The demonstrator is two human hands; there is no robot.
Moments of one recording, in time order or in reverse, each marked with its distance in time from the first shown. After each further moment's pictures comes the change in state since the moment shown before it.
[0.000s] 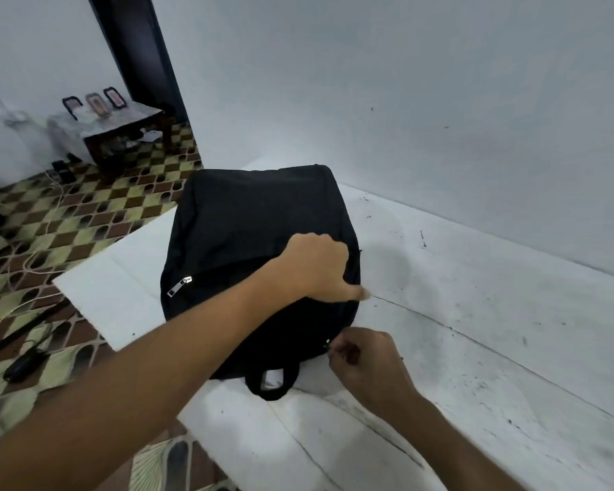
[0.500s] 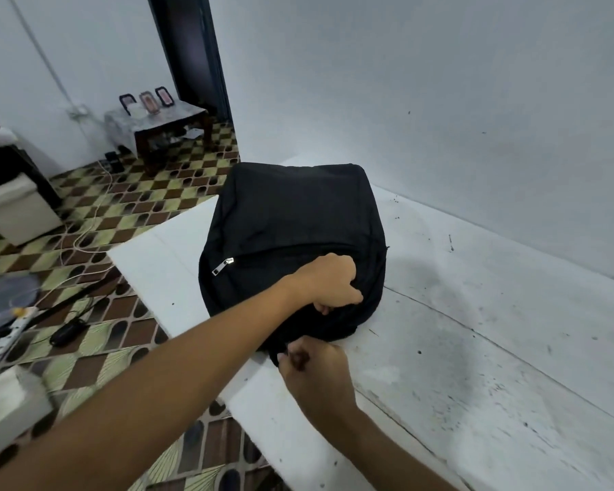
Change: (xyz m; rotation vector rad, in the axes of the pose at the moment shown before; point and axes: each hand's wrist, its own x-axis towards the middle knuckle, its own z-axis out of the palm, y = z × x) left_hand -0.026 -0.003 0.029 -0.518 -0.162 -0.143; right_hand -0.023 -0.051 0.072 0.088 -0.010 -0.001
